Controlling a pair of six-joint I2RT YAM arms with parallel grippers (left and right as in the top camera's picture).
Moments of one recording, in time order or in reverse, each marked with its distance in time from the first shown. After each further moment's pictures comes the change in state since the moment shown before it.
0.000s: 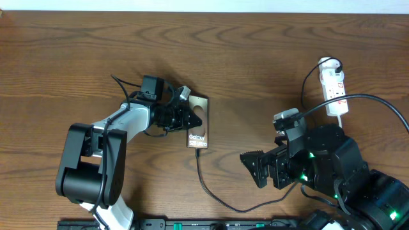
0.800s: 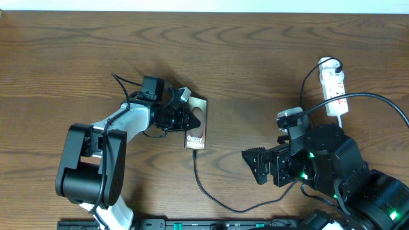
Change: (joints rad) left arm 0.000 -0.001 0.000 -0.016 -0.037 0.069; right arm 0.000 0.000 0.000 -0.002 0.038 0.038
